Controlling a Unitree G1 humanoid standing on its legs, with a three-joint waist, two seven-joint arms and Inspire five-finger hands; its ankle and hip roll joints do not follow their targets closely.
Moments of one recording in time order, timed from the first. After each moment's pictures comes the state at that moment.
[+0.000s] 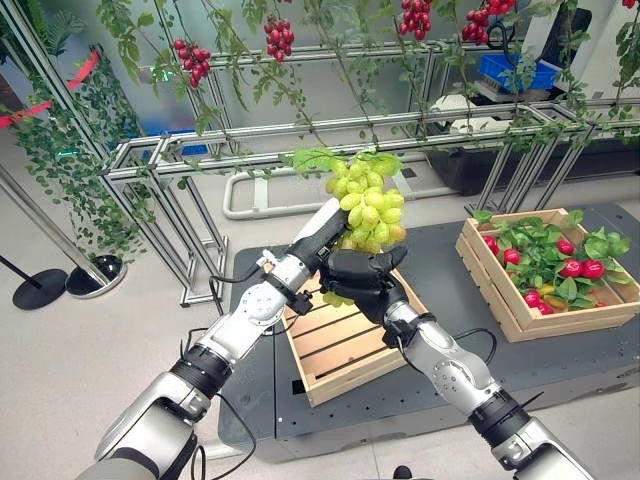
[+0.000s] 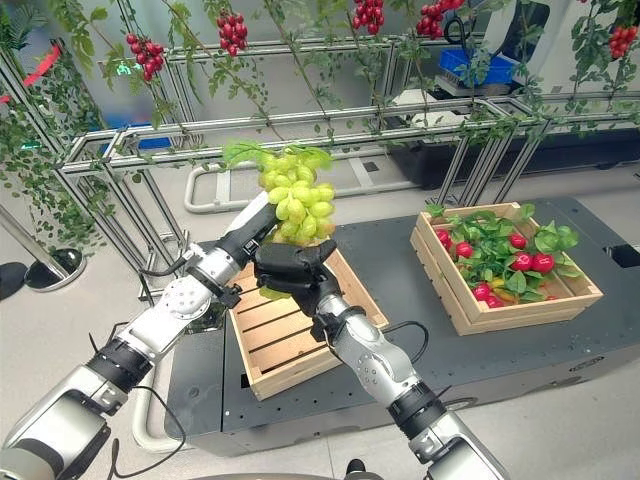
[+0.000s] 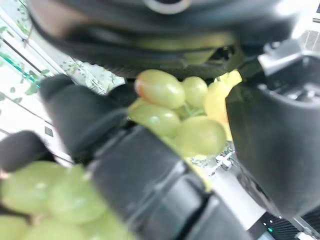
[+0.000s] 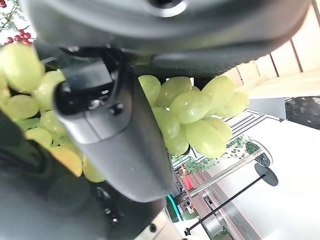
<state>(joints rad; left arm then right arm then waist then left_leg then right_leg) -0.54 0.52 -0.54 0.32 -0.06 -0.35 0.03 -0.35 -0.28 0.53 0.15 0.91 0.07 -0.04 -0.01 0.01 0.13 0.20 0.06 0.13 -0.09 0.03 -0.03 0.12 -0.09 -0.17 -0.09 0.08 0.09</state>
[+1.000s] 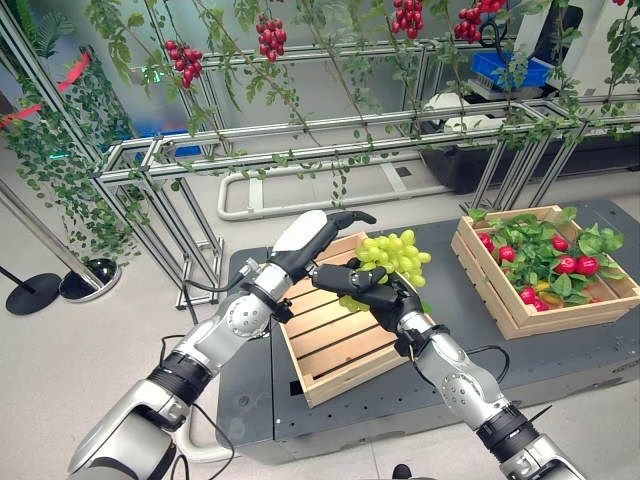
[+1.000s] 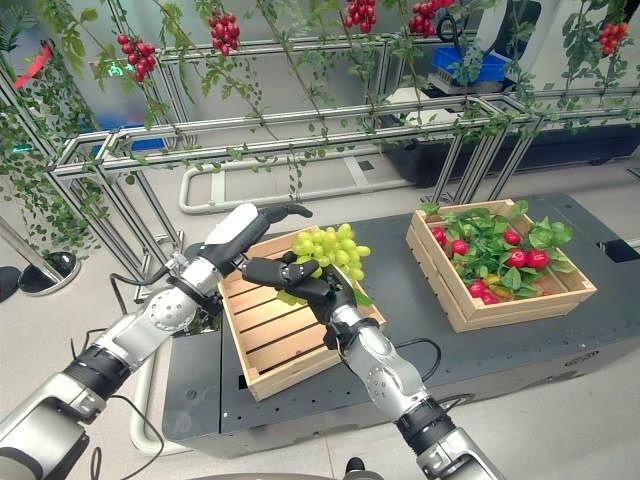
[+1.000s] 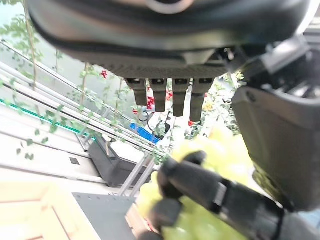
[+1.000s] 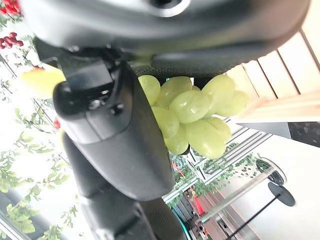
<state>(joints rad) -0.49 0.64 -0.51 0.33 0.18 -0.39 0.14 -0.26 -0.31 0.47 0.16 0.91 0.02 -0.06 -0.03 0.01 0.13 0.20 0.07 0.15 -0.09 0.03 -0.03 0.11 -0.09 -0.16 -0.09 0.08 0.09</state>
